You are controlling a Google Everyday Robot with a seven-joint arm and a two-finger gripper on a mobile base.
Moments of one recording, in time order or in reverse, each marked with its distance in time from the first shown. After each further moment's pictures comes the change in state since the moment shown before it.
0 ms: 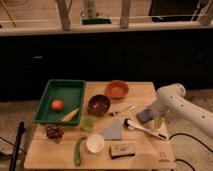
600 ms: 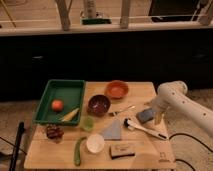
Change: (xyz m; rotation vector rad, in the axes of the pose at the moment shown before) arm -0.007 -0.022 0.002 0.012 -0.067 -0.170
